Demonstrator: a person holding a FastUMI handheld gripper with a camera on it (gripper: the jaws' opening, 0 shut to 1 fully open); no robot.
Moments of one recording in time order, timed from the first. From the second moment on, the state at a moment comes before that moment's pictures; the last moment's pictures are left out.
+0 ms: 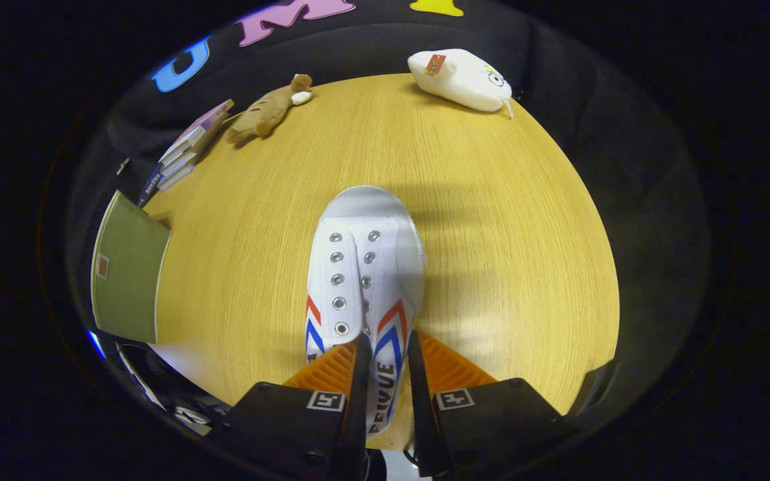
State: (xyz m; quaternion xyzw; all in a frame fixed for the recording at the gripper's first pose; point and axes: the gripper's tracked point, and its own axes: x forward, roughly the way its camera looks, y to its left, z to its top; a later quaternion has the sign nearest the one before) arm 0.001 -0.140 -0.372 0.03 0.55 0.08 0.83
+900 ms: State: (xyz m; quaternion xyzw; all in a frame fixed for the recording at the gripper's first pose) arm -0.001 -0.054 -0.267 0.12 0.51 0.05 0.85
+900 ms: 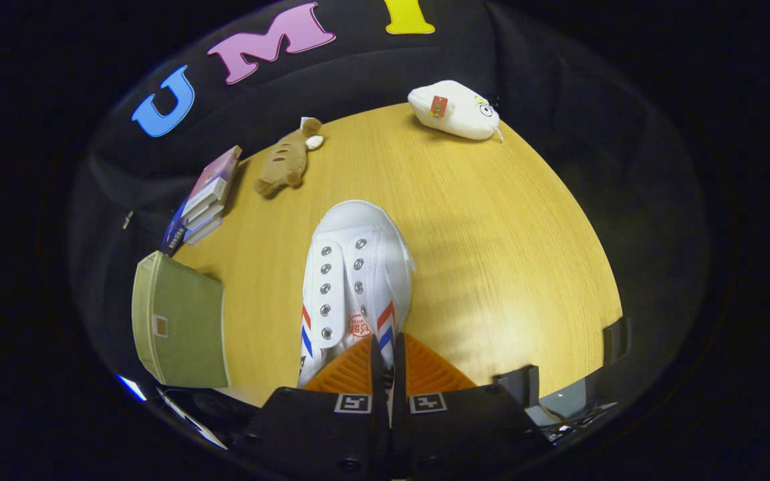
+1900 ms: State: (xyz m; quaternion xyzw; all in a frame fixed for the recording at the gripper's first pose) arm -0.050 0.256 -0.142 0.19 0.47 0.16 0.85
